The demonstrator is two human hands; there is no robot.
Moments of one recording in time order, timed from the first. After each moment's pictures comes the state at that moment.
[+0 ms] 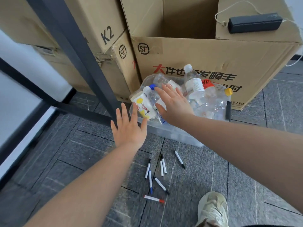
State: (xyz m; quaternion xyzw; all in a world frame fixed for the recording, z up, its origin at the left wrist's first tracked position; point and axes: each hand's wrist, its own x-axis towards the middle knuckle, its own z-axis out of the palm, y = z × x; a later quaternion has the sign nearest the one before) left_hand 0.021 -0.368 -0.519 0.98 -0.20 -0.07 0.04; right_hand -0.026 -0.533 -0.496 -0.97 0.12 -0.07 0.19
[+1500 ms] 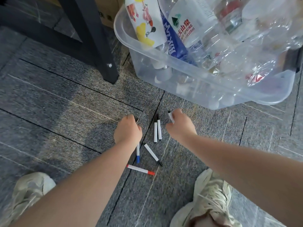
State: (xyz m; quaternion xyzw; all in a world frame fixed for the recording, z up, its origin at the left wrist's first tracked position) left_hand -0.018 -0.322 -0.769 0.95 -0.13 -0.25 0.10; right_hand -0.096 -0.470 -0.755 -0.85 0.37 0.18 0.34
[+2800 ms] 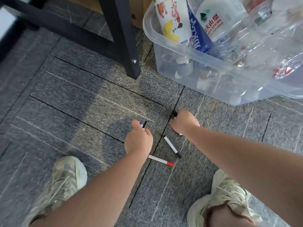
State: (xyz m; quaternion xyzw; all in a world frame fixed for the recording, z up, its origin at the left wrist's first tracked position) left_hand -0.053 -0.275 -0.742 0.96 -0.01 -0.26 0.14; right_hand -0.069 -0.430 -0.757 -0.83 0.36 0.29 0.31
